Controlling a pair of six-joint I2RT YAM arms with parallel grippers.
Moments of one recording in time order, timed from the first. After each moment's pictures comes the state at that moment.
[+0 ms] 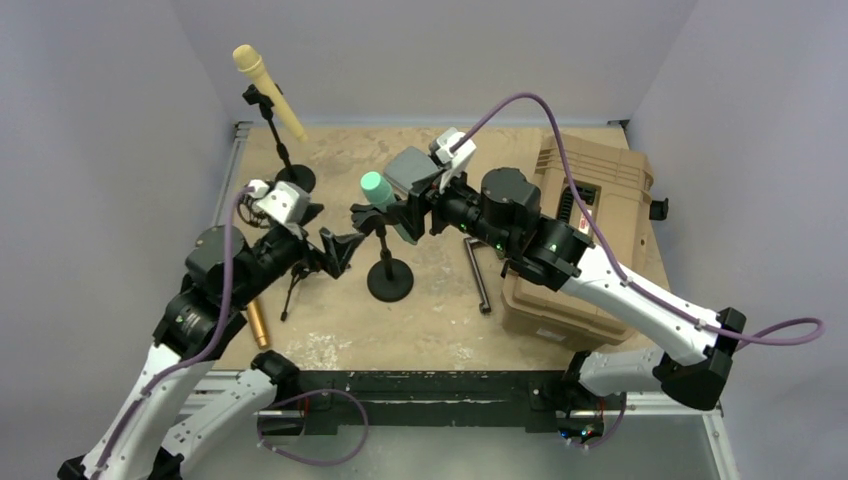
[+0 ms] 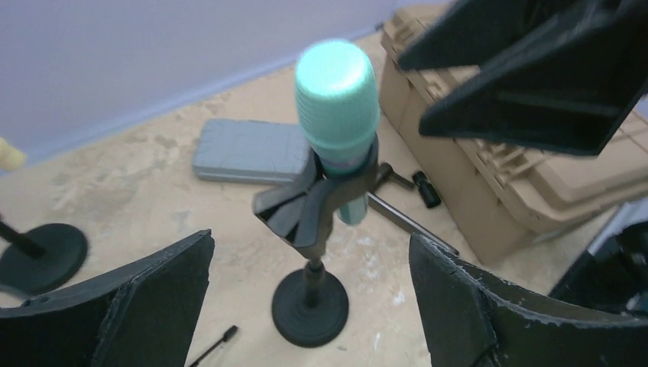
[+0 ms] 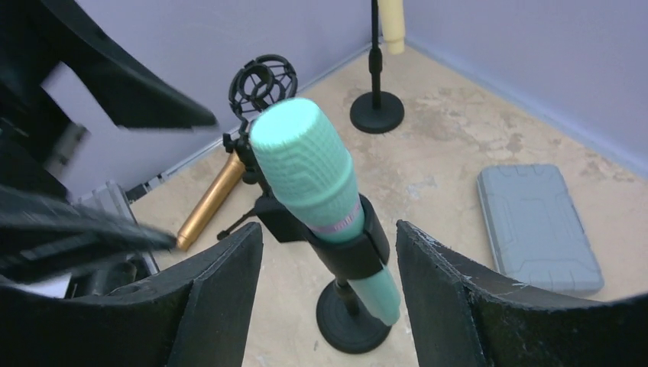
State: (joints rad) left arm -0.56 0.65 1.08 -0.50 0.08 -0.06; right arm 0.97 1.24 1.33 -0.18 0.08 0.14
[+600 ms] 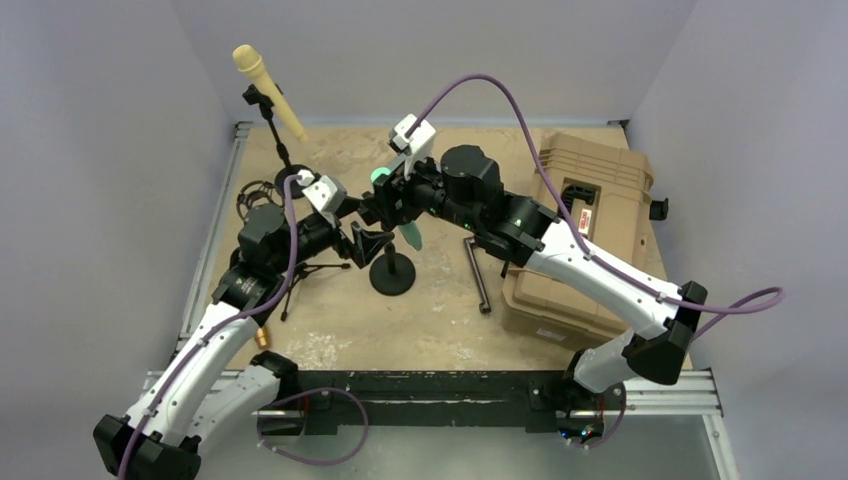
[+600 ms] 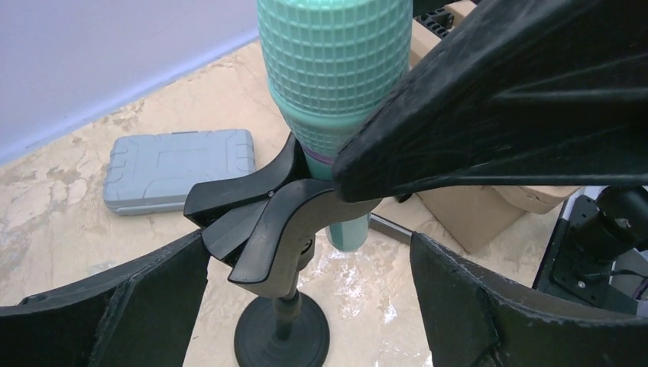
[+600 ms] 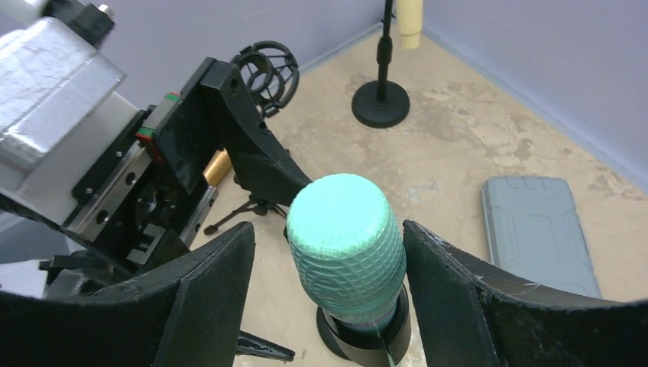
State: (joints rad) left arm -0.41 0.81 0.78 -0.04 0.49 -0.07; right arm 0.97 1.46 1.57 -0.27 0.02 0.08
